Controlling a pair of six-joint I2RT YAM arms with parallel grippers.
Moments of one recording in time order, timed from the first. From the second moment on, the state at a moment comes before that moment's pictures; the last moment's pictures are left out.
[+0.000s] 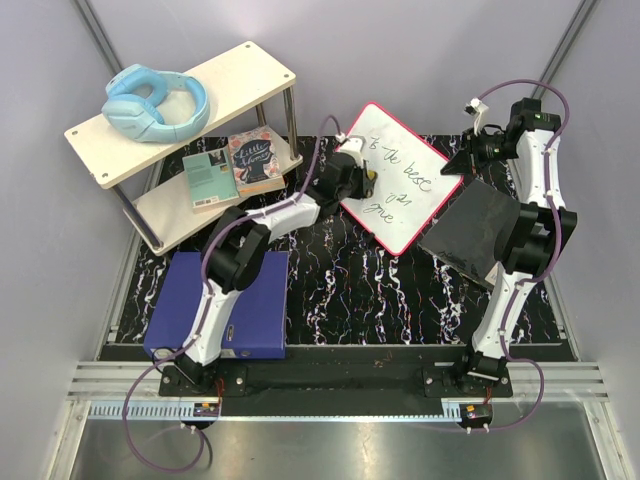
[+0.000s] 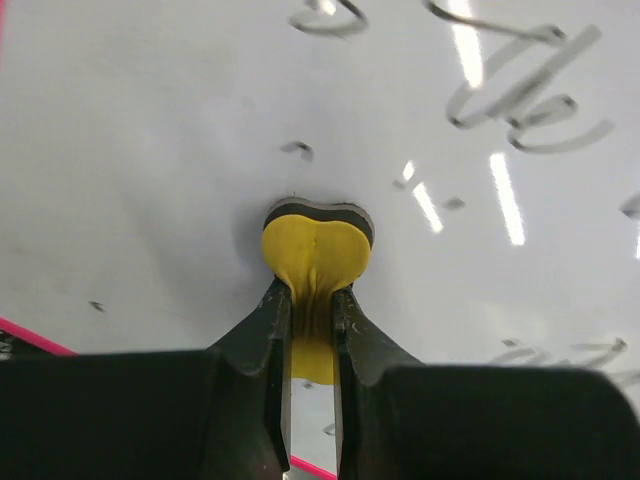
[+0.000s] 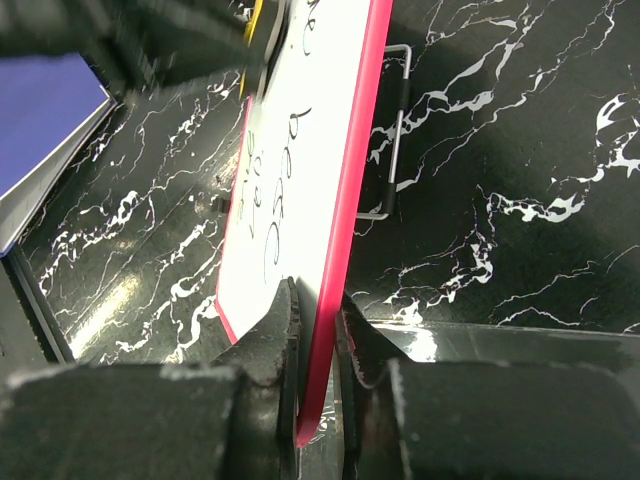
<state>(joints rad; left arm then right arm) -0.64 2.26 1.74 0.13 -0.02 -0.40 -0.21 2.19 2.24 -1.29 -0.95 -0.74</state>
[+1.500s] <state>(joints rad) -0.56 2.39 2.04 0.00 -0.16 -0.45 -0.19 2.19 2.25 -1.27 -0.94 -0.75</state>
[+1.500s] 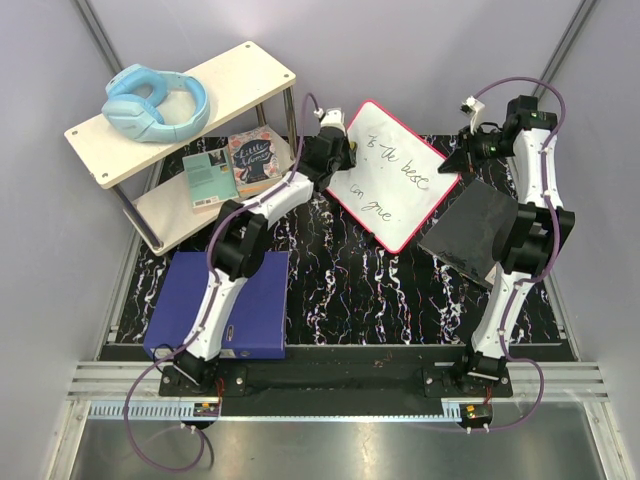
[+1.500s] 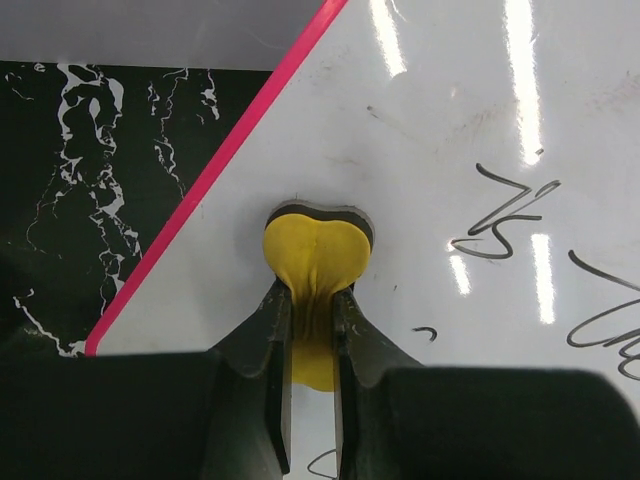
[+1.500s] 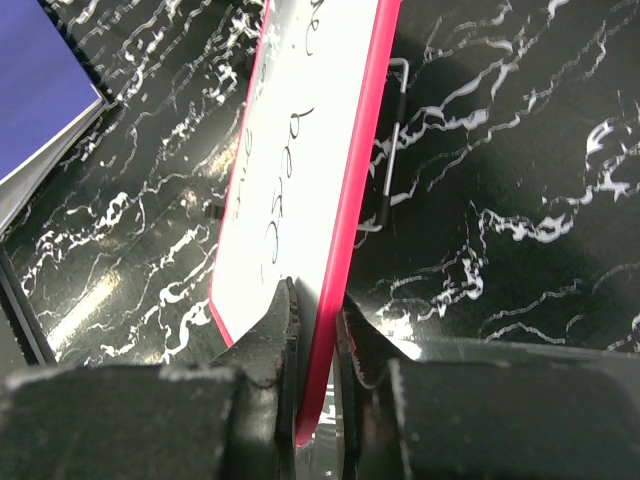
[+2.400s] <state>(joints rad) -0.68 2.41 2.17 -0.06 0.04 0.03 -0.16 2.20 2.29 -1.28 -0.88 -0.74</state>
